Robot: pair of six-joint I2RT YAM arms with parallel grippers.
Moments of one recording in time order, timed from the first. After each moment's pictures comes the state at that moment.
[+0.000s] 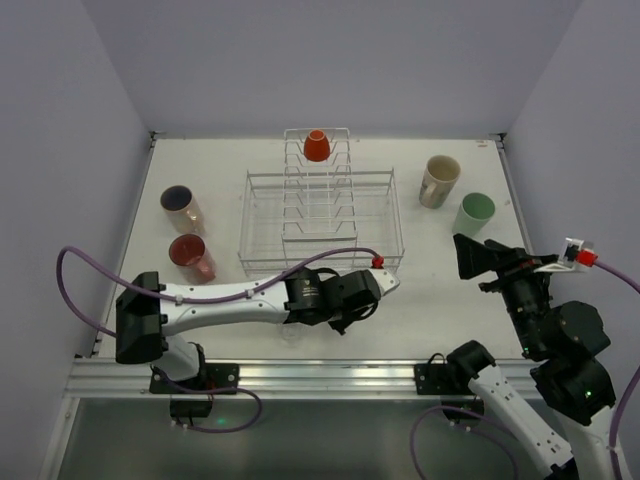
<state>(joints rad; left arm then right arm) -1.33 1.55 1.28 -0.74 -0.22 -0.30 0.51 0.26 0.92 -0.55 0.33 0.58</state>
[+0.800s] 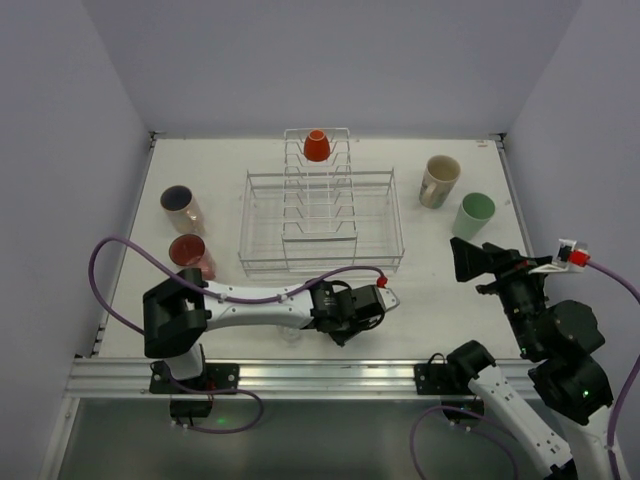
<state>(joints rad) -1.32 1.71 1.19 -0.65 -0.13 -0.27 0.51 0.25 0.90 -0.58 0.33 0.57</state>
